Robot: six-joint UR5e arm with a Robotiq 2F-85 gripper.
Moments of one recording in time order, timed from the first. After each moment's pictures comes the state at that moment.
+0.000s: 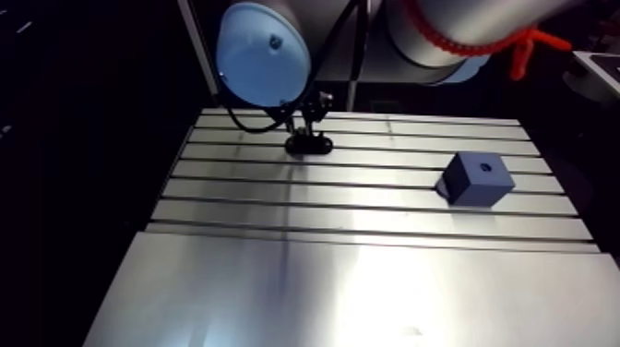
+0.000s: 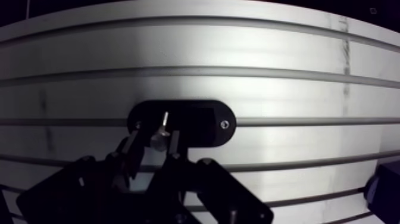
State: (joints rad) arm 0.02 -1.12 1.86 -2.49 -1.60 -1.57
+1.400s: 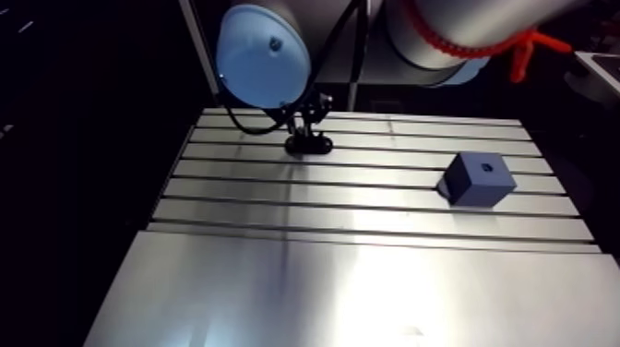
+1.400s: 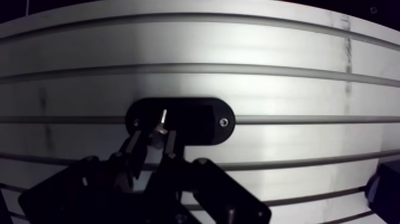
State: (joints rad) arm 0.03 -1.12 1.86 -2.49 -1.61 -1.57
